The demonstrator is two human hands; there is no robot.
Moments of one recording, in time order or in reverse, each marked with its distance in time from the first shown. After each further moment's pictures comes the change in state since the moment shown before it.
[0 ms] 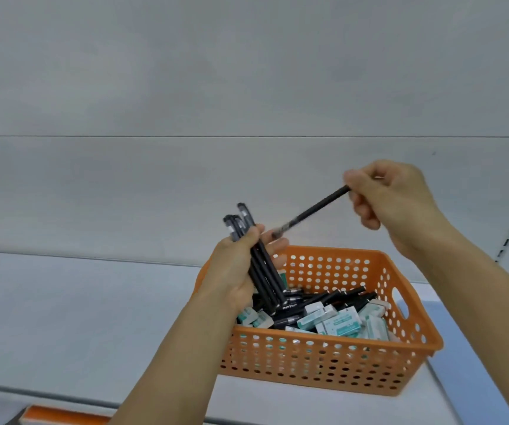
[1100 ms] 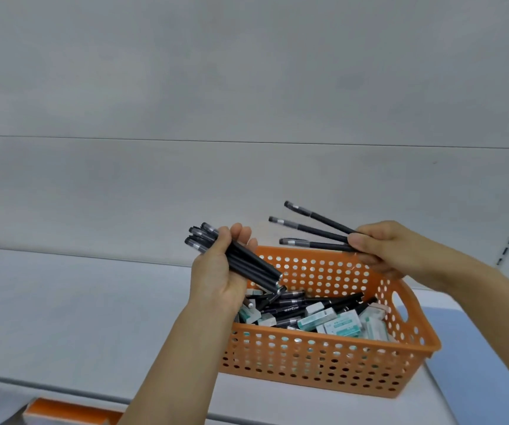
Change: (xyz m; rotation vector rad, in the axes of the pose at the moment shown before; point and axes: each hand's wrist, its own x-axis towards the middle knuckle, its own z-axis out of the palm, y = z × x) left_hand -0.006 0.004 -0.019 -0.440 0.184 0.074; right_hand -0.012 0.040 -0.030 -0.348 -0.558 0.267
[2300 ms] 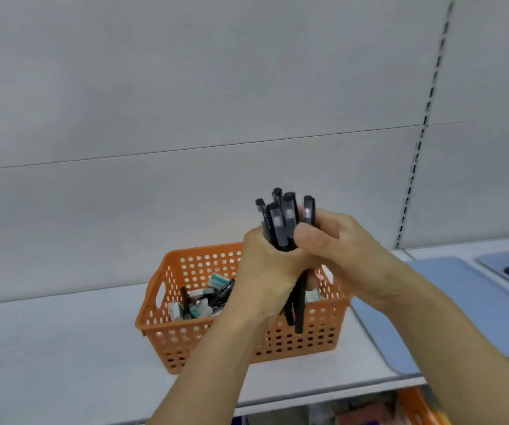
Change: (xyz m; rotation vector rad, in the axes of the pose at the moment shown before) left_hand -0.090 -0.069 0.061 0.917 -0.758 0.276; right_hand -0.096 -0.027 0.040 0.438 0.180 -0.403
